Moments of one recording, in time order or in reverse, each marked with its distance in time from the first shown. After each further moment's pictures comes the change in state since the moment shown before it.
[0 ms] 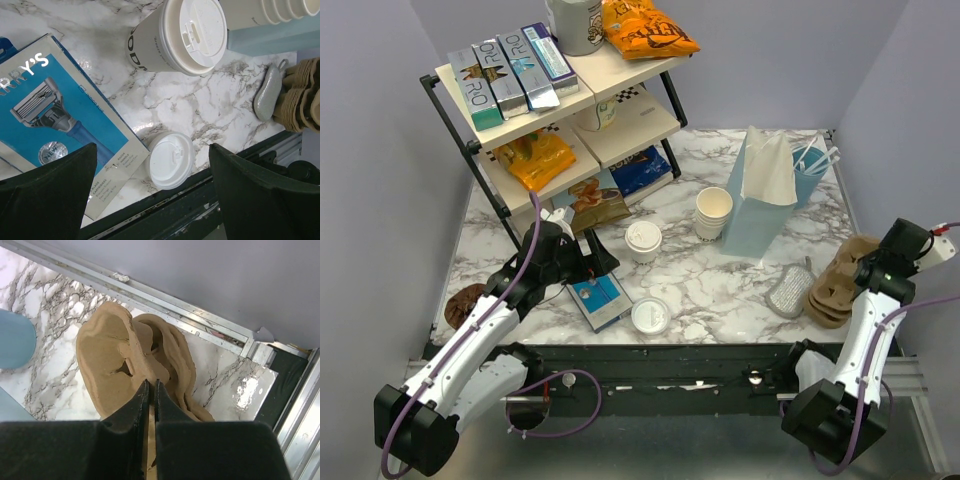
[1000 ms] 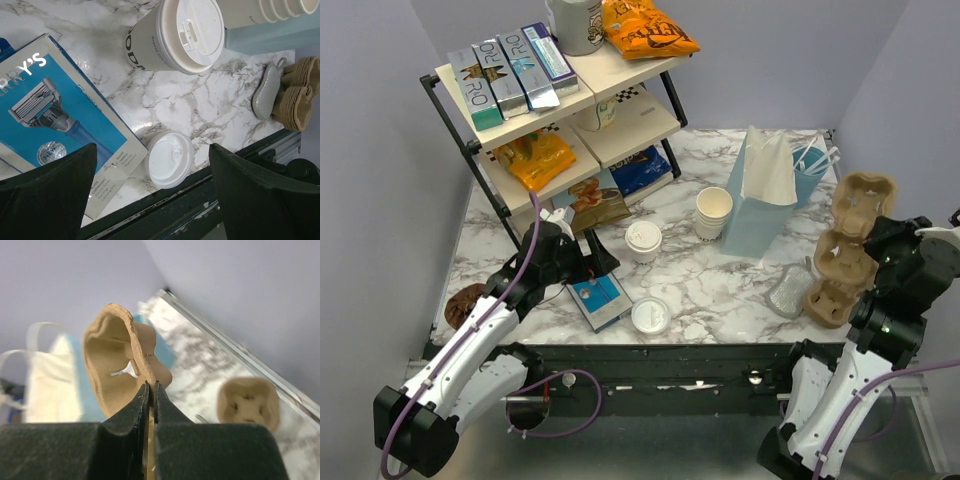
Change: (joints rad) left arm 0.000 -0.003 0.000 -0.001 0.008 0.004; right arm 0.000 -0.282 0.229 -0.003 -0.388 -0.034
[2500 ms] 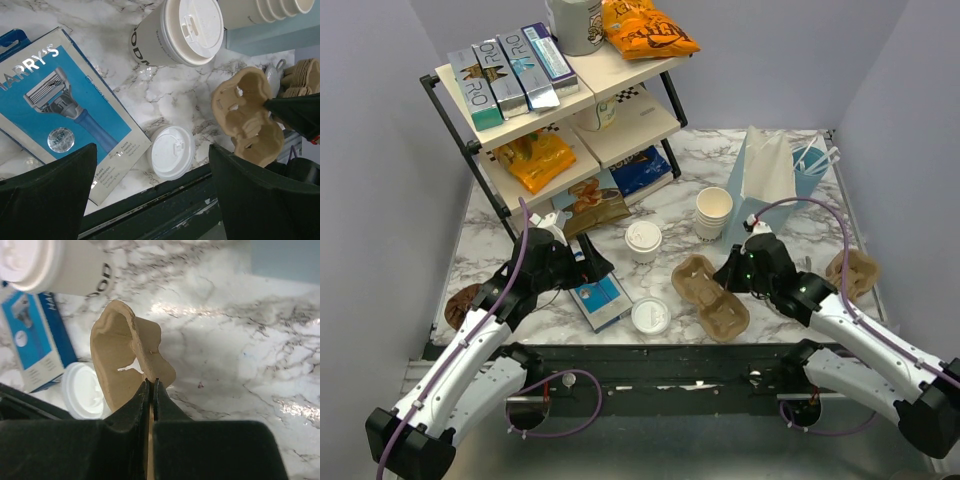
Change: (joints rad) left arm 0.000 -0.106 0.004 -0.091 -0.032 -0.009; right arm 1.234 0.303 -0.394 0.176 0.159 0.203
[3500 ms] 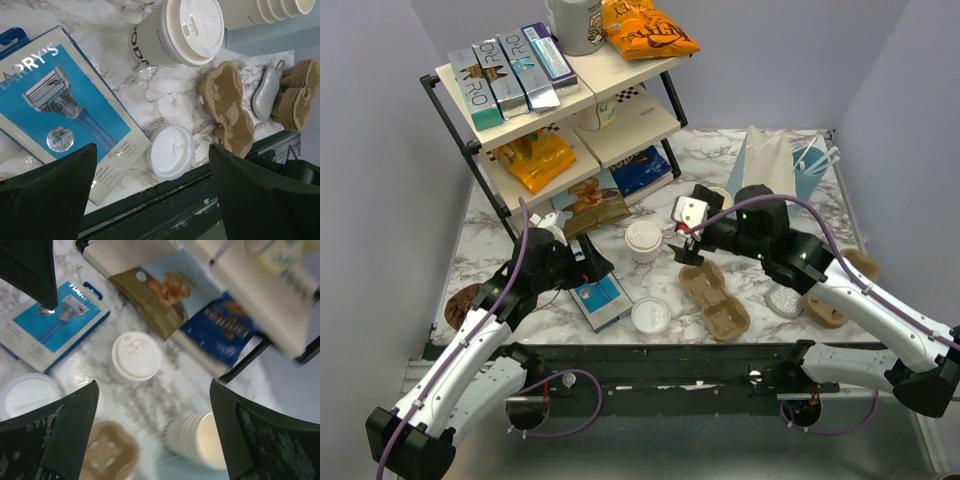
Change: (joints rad) left arm 0.000 0.002 0.000 0.000 0.000 -0.008; right arm 0.202 0.208 0.478 0.064 -0.218 -1.160
